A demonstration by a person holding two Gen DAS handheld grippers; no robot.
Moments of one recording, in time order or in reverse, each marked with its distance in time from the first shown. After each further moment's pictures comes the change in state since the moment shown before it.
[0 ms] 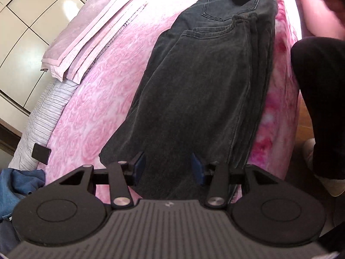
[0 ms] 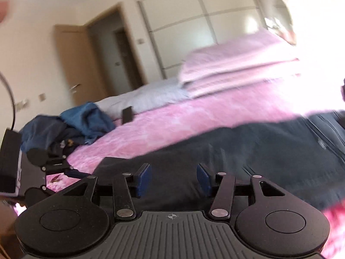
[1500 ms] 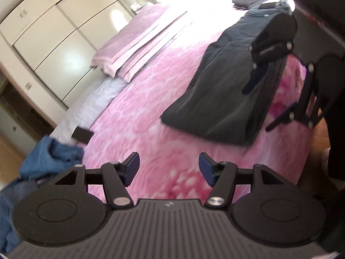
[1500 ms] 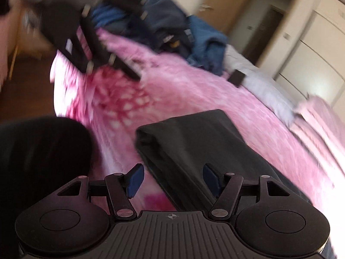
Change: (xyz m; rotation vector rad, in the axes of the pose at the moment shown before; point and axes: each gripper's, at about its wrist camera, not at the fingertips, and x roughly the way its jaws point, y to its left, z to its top) left arm -0.101 0.012 -0.108 -0.139 -0.116 0.208; right arm 0.093 0.167 -0.091 -0.964 0.315 0.241
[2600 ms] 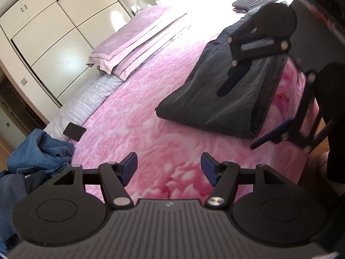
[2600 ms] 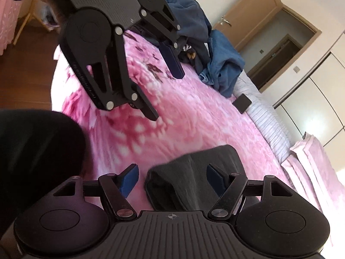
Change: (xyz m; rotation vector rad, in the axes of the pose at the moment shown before) left arm 0.017 0.001 -0.016 -0.028 -0.036 -0.039; right arm 0.040 0.033 0.035 -0.185 -0.025 -0.104
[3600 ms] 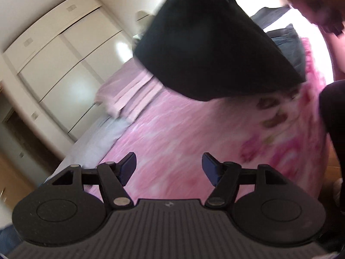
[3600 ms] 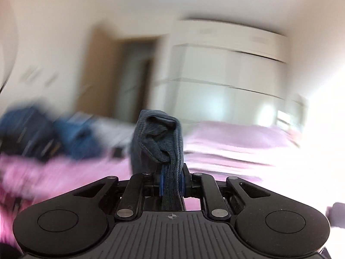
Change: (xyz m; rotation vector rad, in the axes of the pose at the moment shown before) left arm 0.022 -0.039 0.116 0.110 -0.147 0.056; right arm -0.181 -0.179 -0.112 0.805 -0.360 -0.540
